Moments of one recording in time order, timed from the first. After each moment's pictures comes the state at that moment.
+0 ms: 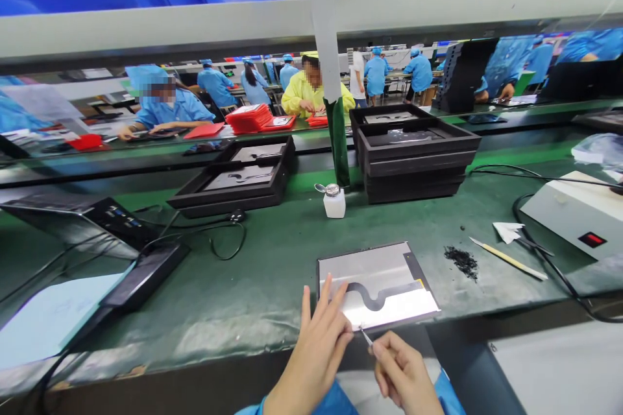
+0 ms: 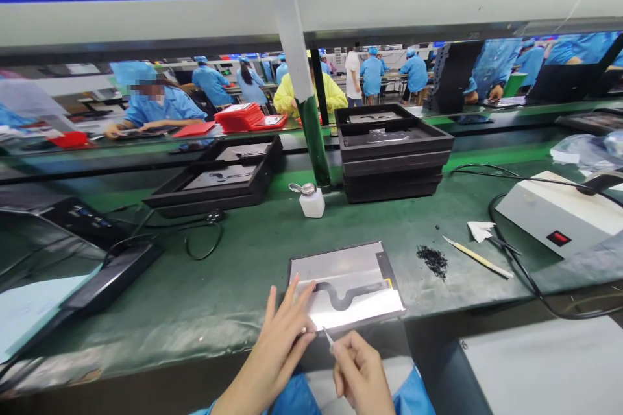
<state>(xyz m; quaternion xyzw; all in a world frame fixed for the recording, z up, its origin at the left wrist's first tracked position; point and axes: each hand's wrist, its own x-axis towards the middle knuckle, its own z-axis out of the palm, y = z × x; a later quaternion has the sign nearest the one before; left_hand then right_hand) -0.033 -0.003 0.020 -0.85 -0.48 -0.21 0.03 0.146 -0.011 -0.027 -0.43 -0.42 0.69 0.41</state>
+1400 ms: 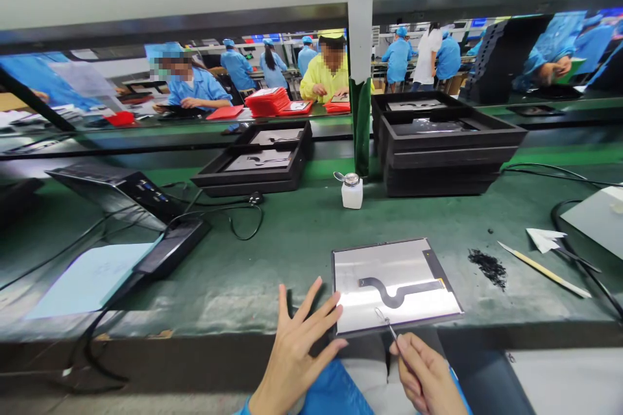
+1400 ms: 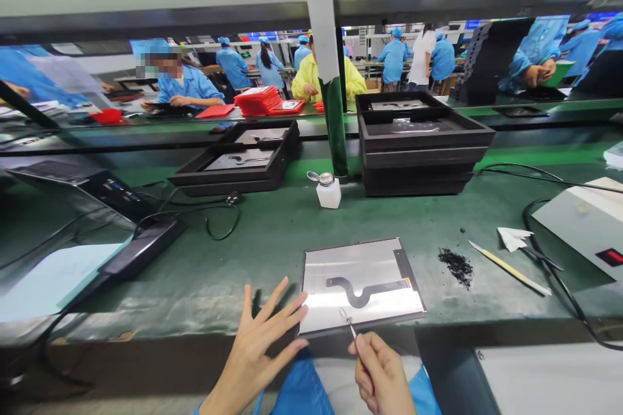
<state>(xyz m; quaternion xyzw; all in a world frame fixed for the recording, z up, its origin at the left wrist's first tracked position) -0.079 -0.024 0.005 -0.82 -0.50 -0.25 0.08 0.158 -0.013 -0.006 -0.45 -0.30 0.75 0.37</state>
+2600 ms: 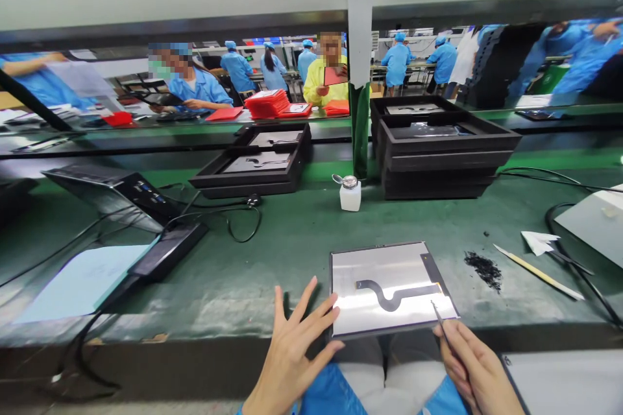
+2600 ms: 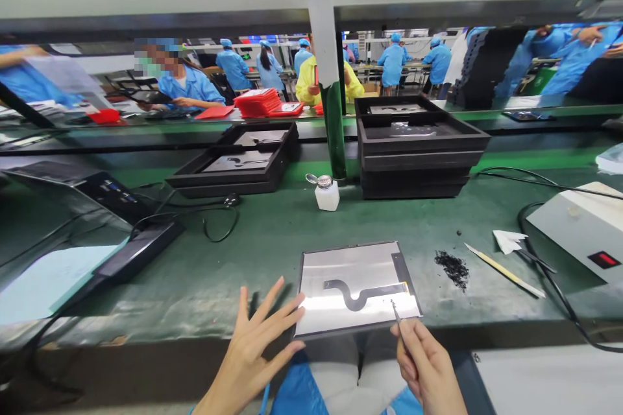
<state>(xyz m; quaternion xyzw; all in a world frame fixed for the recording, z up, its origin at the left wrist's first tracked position) -0.079 -0.021 0.007 -0.82 -0.50 -0.24 0.09 0.210 0.003 0.029 -0.54 -0.31 0.65 0.44</state>
